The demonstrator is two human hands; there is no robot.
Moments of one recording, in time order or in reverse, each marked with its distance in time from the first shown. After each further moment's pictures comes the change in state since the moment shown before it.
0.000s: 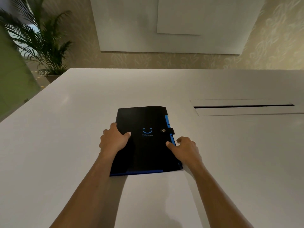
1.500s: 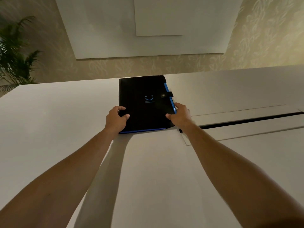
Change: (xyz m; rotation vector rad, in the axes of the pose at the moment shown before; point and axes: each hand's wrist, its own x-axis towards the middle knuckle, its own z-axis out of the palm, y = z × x) left_hand 0.234 0.171 0.132 -0.389 -0.041 0.285; right_hand 0.333 0.020 -0.062 0.276 0.144 -0.056
